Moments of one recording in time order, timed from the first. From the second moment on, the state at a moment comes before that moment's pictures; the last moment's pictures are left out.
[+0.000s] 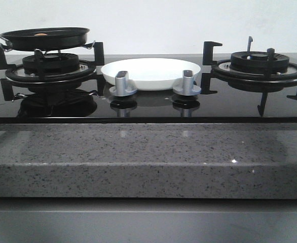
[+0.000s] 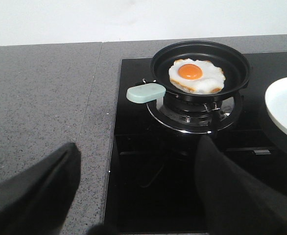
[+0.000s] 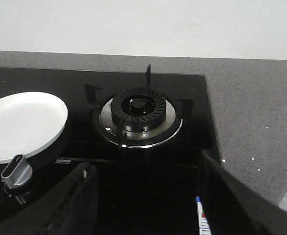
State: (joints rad) left arm -0.06 0.66 -0.81 0.03 0.60 0.01; right arm -0.02 0.57 -0.83 0.13 0.62 -0.06
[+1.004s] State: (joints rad) left arm -0.06 0.66 -0.81 0.03 0.60 0.01; right arm 0.08 0.96 -1.02 0.47 0.87 -0.31
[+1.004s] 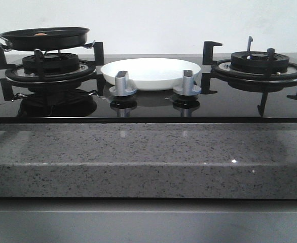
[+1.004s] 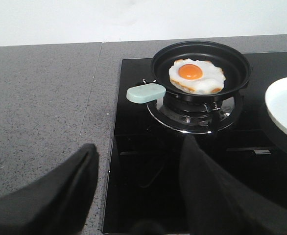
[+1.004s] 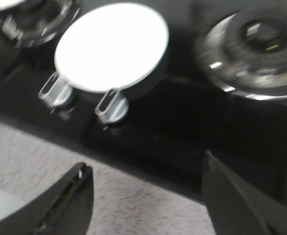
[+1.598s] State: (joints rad) left arm -0.06 0.66 -0.81 0.03 0.60 0.01; right arm 0.28 1.45 -1.38 0.31 0.91 -0.22
